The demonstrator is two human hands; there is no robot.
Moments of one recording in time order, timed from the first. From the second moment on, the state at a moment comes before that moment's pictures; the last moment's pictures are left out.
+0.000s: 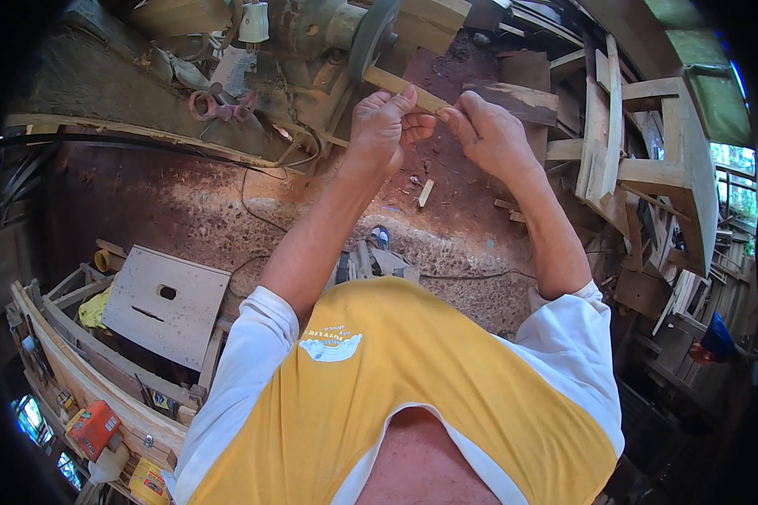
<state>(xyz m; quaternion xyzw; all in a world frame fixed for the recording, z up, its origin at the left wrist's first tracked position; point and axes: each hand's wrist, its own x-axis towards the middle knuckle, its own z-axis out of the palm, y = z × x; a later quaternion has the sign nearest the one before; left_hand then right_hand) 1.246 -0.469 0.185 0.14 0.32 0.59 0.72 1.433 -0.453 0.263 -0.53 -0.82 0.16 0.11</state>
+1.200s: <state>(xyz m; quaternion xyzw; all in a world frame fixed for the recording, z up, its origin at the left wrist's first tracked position) 1.251 -0.485 0.188 0.21 0.34 0.59 0.70 1.437 -0.476 0.201 -0.50 -0.69 0.47 0.25</state>
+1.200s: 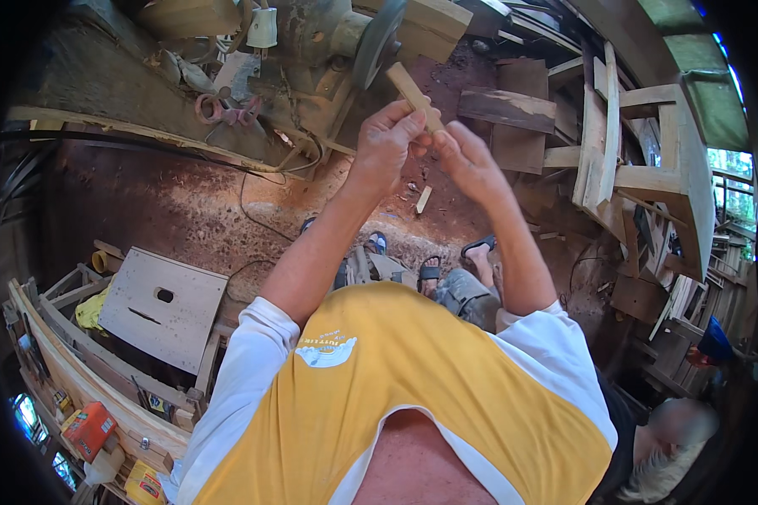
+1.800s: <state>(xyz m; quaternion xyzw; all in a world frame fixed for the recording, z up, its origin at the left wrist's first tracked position) 1.180 -0.513 0.138 0.34 0.48 0.59 0.56 1.306 -0.518 0.077 -0.37 -0.43 0.73 0.39</state>
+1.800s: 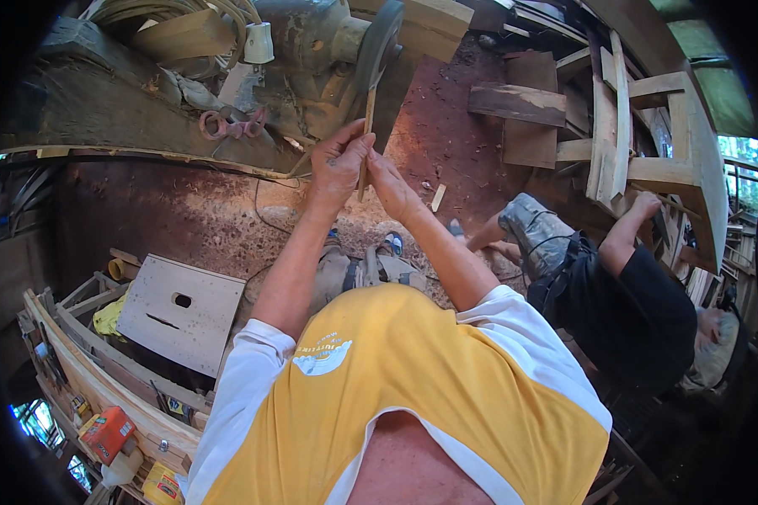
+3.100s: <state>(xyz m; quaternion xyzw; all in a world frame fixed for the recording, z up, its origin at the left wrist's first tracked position) 1.171 -0.497 0.176 0.37 0.52 0.45 0.62 1.268 -0.561 0.142 -0.54 -0.70 0.38 0.27</state>
